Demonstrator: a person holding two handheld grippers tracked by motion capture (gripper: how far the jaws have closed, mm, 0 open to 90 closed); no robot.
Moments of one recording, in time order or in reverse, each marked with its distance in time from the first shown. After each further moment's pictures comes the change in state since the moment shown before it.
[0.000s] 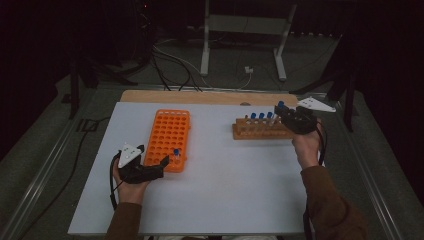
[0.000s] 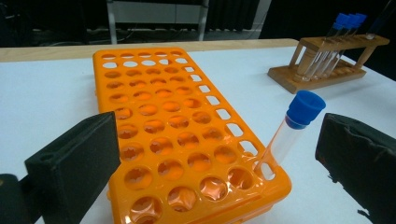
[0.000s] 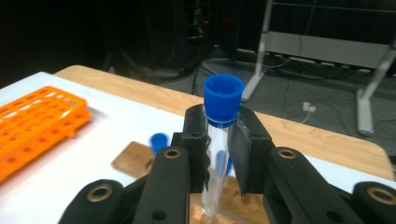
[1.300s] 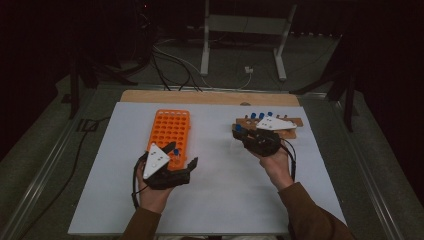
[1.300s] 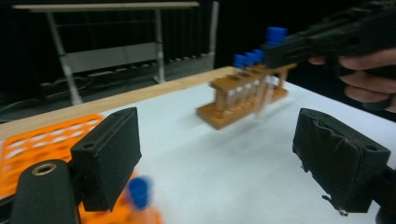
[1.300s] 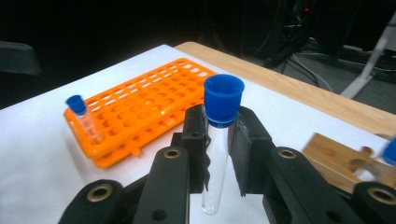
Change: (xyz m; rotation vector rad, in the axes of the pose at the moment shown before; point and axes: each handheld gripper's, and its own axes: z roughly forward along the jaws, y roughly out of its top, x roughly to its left) left arm -0.093 0.038 -0.002 -0.095 -0.165 0.191; right arm 0.113 -0.017 0.005 0.056 0.341 -0.094
